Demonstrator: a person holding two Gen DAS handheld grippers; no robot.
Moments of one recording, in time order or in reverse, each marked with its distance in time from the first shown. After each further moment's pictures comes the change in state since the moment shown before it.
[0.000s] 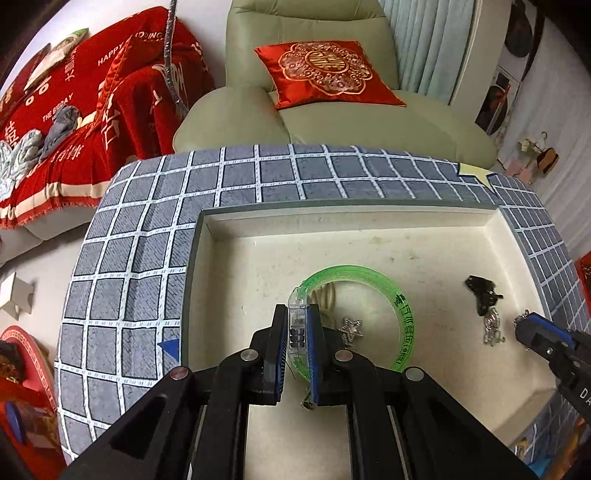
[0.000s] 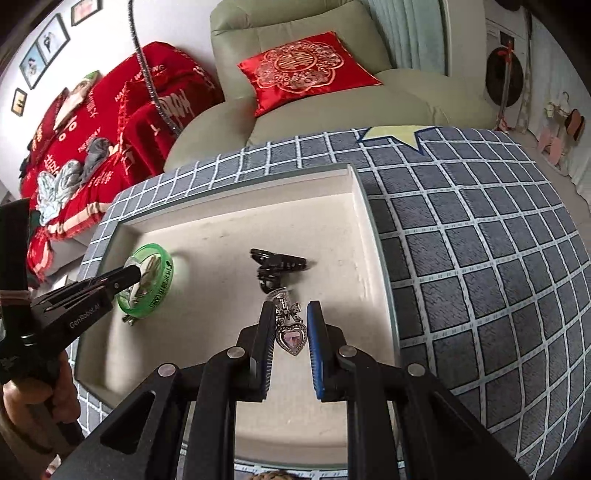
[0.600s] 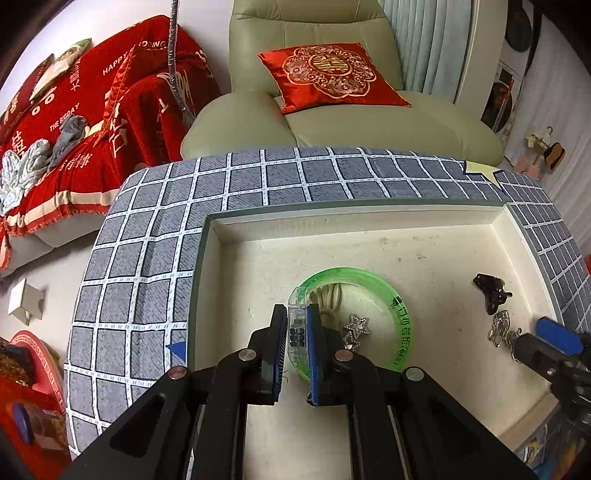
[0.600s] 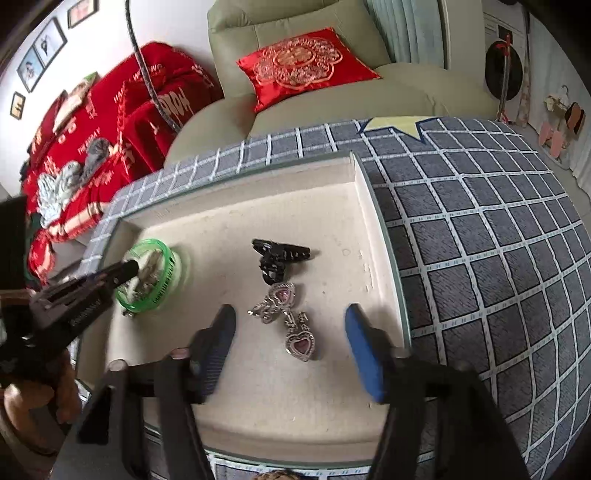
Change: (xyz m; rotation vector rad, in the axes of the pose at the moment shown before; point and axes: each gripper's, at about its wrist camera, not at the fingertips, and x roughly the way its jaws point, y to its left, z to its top) left arm -0.003 -0.006 -0.001 0.029 -0.025 0.050; right arm -0.007 0.002 -0.005 0.021 -0.016 0.038
